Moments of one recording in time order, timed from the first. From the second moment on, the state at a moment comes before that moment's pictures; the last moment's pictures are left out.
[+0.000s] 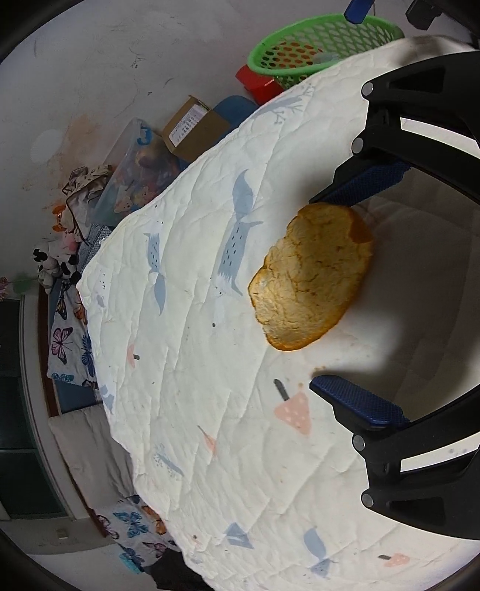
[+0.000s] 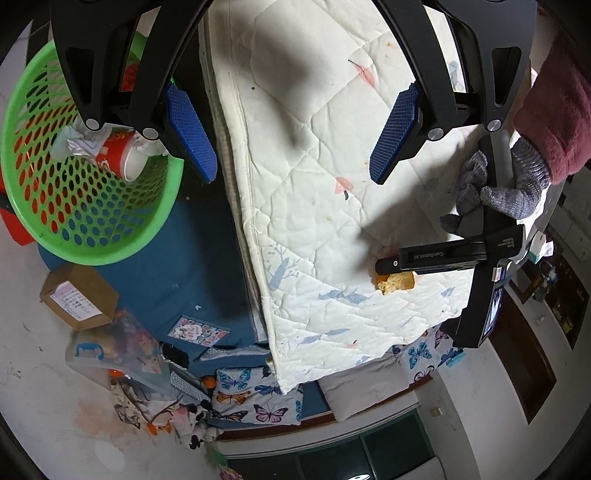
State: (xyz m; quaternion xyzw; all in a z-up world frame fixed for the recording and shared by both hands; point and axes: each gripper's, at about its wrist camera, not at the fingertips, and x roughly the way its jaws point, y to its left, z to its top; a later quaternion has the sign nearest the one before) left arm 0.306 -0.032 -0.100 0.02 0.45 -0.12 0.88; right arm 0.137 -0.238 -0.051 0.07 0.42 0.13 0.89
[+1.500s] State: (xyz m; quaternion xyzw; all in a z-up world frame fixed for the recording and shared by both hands) left arm 0.182 -0.155 -0.033 0.02 0.40 -0.28 0.88; right arm 0.069 -0.345 -0.038 0.10 0.39 0.03 0.92
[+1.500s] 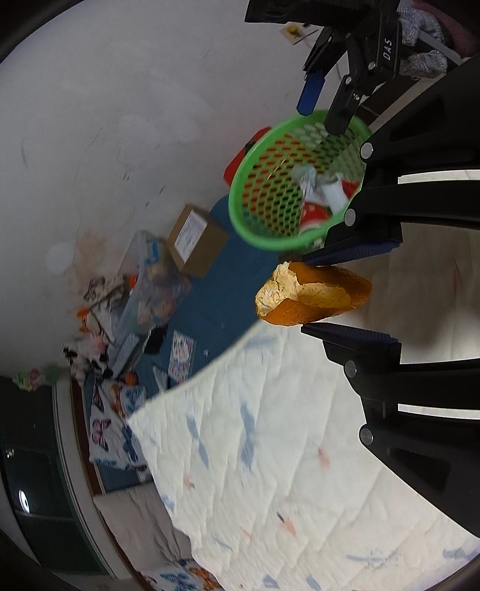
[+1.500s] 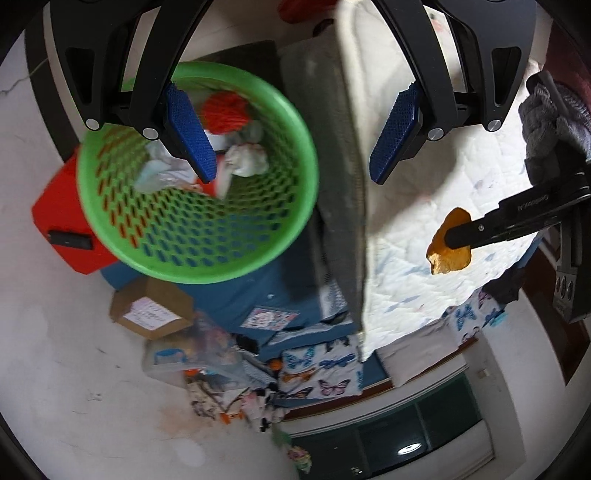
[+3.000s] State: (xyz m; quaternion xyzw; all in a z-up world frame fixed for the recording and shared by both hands) left arm 0.151 -0.224 -0.037 0.04 0.41 -0.31 0.86; right arm 0.019 -0.391 -0.038 0.14 0.38 -0.02 0.92
